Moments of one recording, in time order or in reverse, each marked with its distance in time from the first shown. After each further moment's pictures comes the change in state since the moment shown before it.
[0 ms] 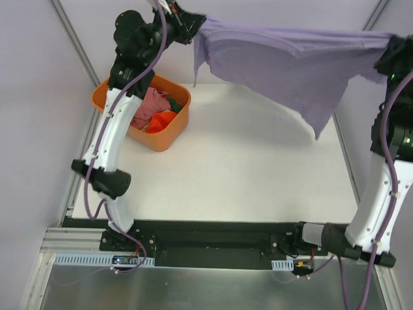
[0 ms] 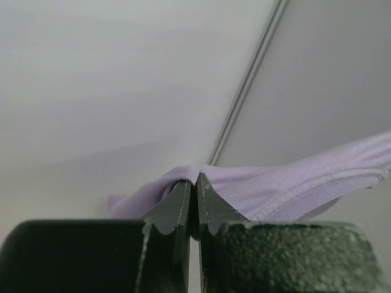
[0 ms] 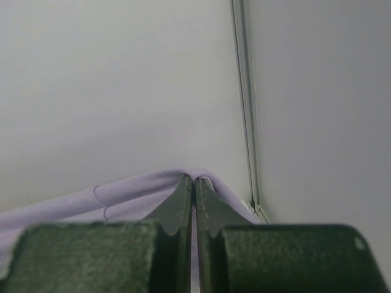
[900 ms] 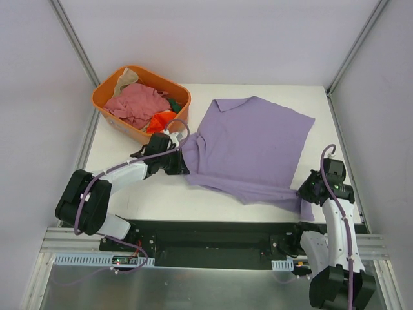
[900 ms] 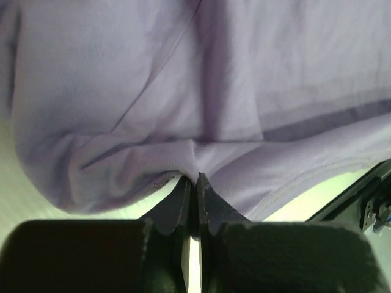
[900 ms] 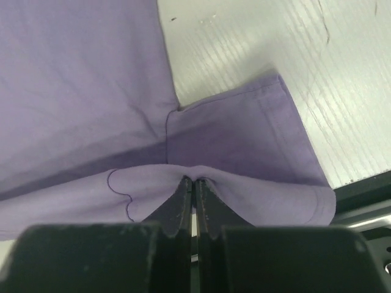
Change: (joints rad) left arm -0.010 -0.460 -1.735 0.114 0.075 -0.064; right arm -0.009 -0.581 -1.559 -0.324 -0.183 0.254
